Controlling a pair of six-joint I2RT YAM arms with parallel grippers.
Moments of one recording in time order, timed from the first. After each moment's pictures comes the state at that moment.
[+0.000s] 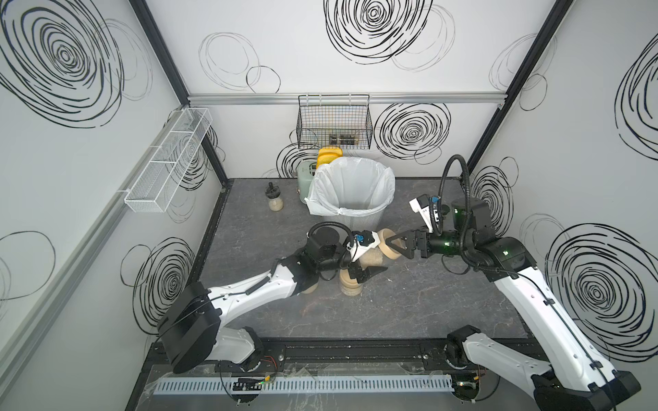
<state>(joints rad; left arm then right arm) -0.82 1.36 0.83 0.31 0.48 0.13 0.39 1.00 1.20 -0.82 -0.63 0.31</state>
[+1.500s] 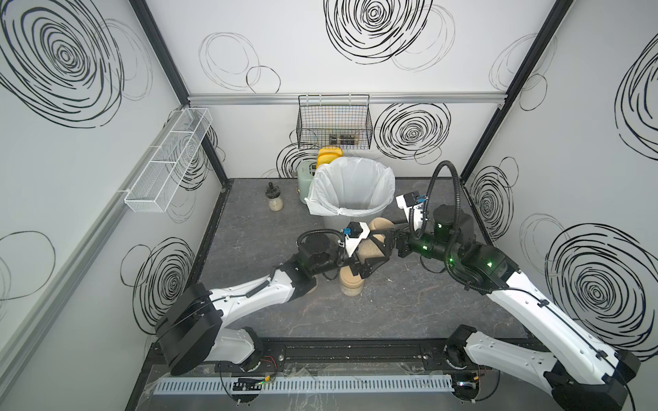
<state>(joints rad) -0.83 1.35 0.75 0.61 0.42 -0.10 0.71 0.99 1.13 -0.52 -0.18 0.40</state>
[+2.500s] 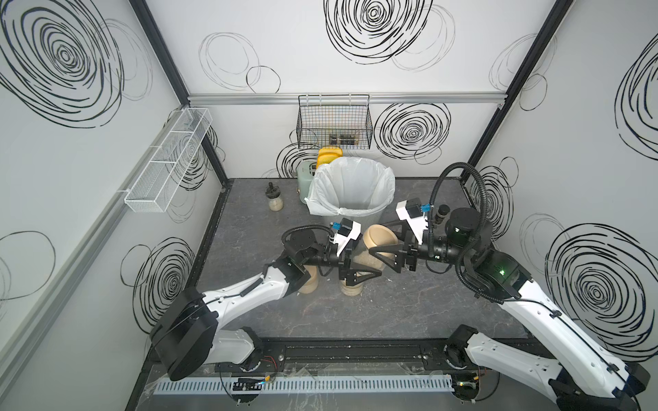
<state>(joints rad) -0.74 1.32 0.75 0.79 0.97 -0.43 0.70 0.93 1.13 -0.40 -0.61 0.12</state>
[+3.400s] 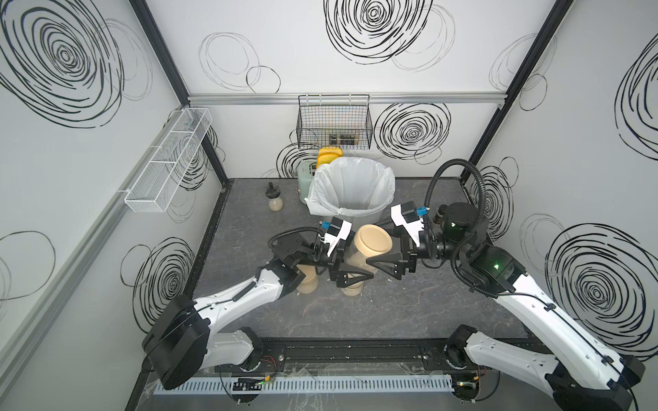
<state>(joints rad) -0.70 1.25 0.71 0.89 1.00 -0.51 0.70 0.97 1.15 -0.37 -0.71 0.01</state>
